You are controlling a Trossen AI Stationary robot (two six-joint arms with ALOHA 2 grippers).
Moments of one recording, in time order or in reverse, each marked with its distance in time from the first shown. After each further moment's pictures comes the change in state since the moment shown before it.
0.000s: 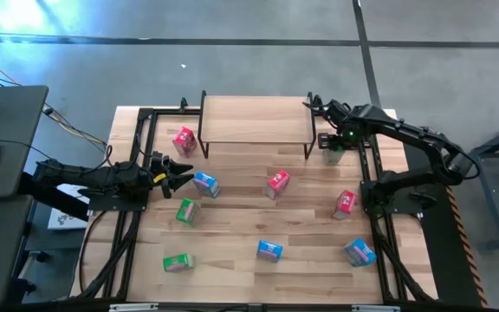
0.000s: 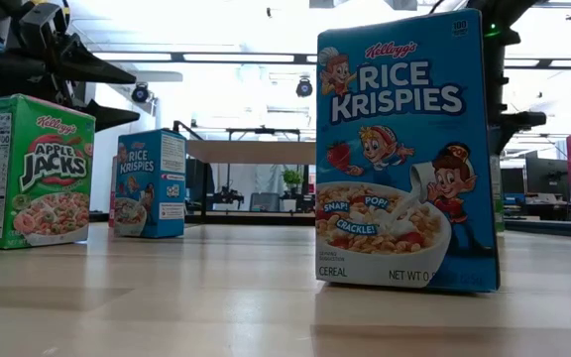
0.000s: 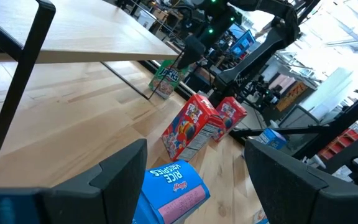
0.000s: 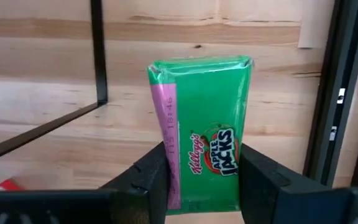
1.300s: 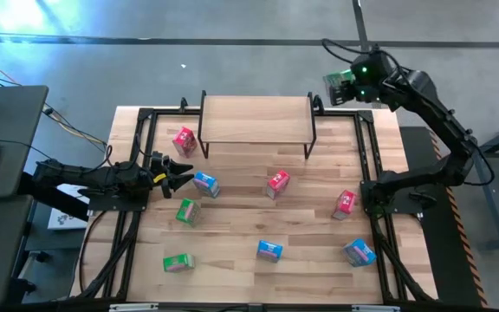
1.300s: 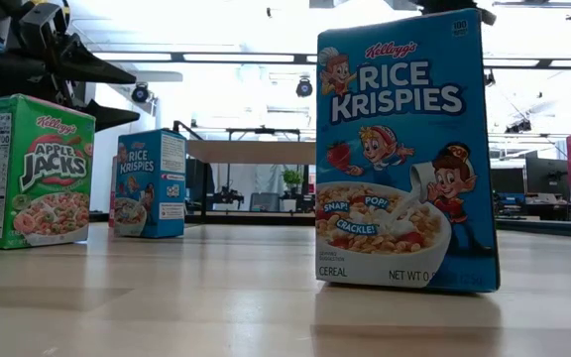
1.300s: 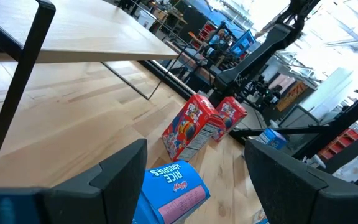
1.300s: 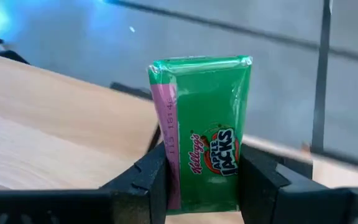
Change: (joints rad) left arm 0.000 0.000 0.000 0.000 0.000 0.000; right arm 0.015 -0.005 0.729 -0.101 0.293 -0.440
